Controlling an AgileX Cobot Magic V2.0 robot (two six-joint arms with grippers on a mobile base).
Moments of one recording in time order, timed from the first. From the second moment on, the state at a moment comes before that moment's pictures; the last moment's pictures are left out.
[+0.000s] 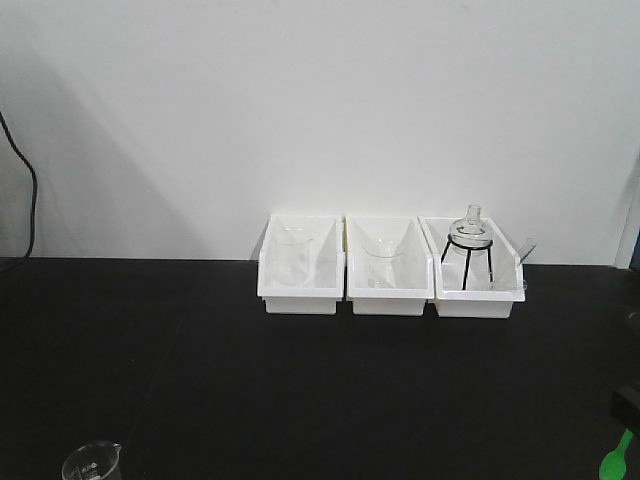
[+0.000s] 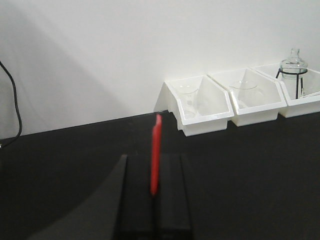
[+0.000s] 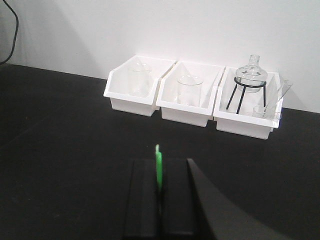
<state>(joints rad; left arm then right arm) -0.17 0.64 -0.54 -0.49 0.09 0.53 -0.05 0.72 -0.51 -1.76 -0.38 1.70</state>
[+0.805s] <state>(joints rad) -0.17 0.64 -0.54 -0.49 0.09 0.53 -0.05 0.72 -0.51 -1.76 -0.38 1.70</state>
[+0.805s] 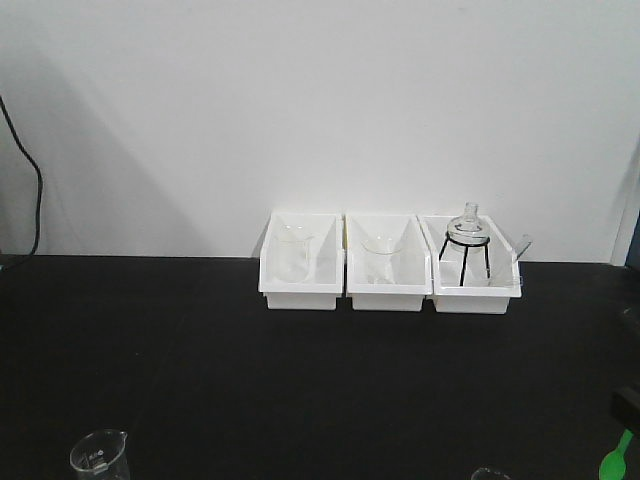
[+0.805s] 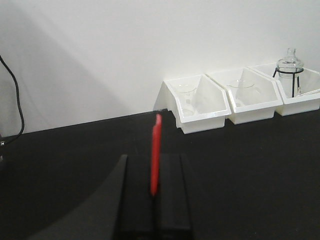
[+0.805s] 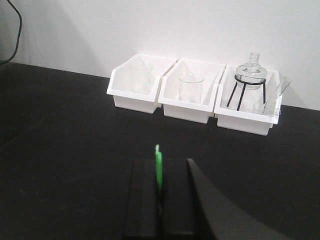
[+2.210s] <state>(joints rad) -0.17 0.64 -0.54 -0.49 0.09 0.53 -0.05 0.72 -0.51 -1.77 -0.38 1.70</state>
